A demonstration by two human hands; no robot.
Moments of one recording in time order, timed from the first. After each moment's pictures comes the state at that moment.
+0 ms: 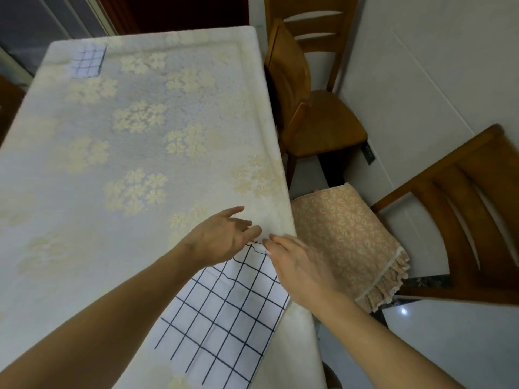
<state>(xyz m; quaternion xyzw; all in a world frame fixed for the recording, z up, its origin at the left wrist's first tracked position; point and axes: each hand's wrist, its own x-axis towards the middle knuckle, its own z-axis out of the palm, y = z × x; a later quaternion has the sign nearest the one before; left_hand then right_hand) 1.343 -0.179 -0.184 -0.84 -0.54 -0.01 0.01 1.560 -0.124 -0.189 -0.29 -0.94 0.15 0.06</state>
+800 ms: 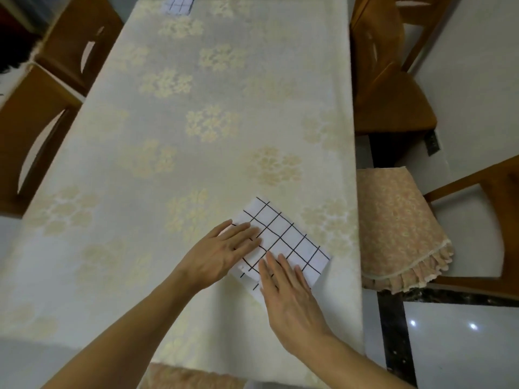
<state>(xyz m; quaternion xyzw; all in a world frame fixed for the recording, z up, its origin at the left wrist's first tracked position) 1.366 -0.424 -0.219 -0.73 -0.69 0.00 -0.04 1.585 -0.346 -0.231 -0.21 -0.97 0.13 -0.05</state>
